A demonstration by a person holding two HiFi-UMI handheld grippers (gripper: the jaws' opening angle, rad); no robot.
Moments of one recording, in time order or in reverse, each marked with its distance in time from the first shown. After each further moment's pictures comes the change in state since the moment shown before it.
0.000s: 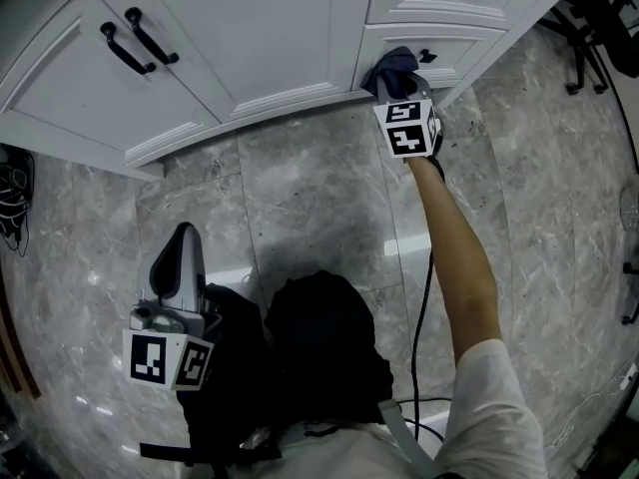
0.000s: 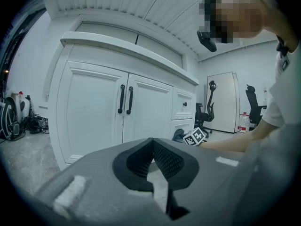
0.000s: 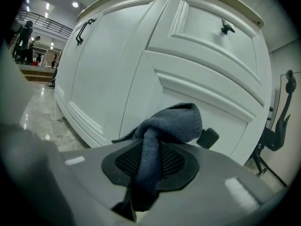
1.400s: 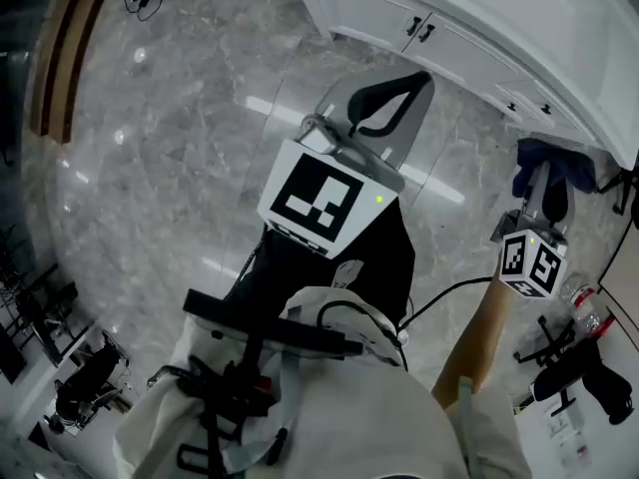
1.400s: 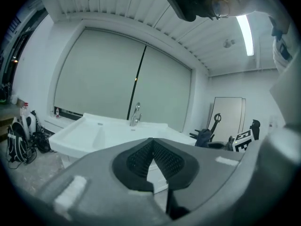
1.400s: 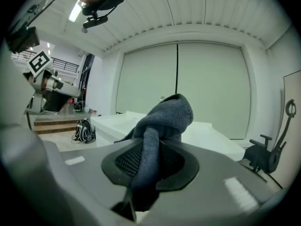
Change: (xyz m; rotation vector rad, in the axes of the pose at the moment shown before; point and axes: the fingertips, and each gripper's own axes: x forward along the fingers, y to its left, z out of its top) left arm -0.113 -0.022 0.488 -0.122 0.012 0.023; right arm -0.421 -0.037 0.491 0.141 -0.183 0.160
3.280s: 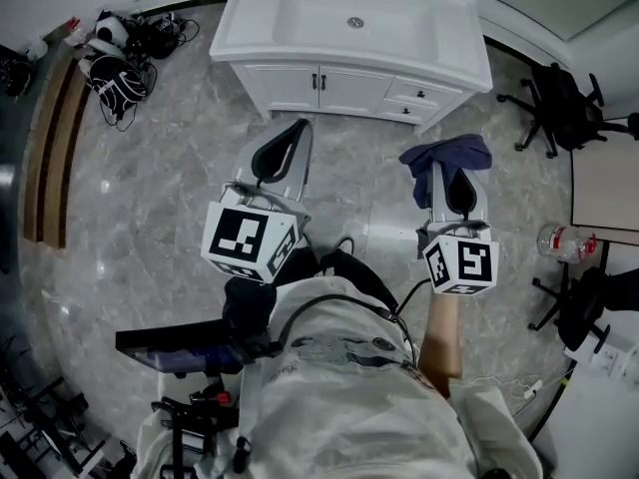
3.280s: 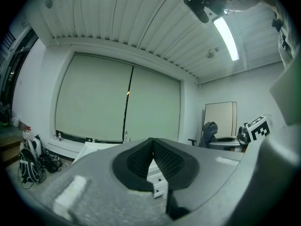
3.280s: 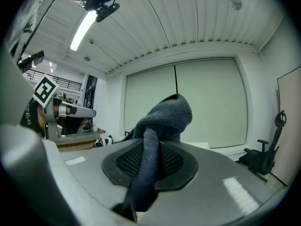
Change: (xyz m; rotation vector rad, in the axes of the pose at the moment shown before) left arm -0.183 -0.167 0.172 0.105 -0.134 -0.006; right arm -0.265 0.033 0.201 0.090 -0.144 0.061
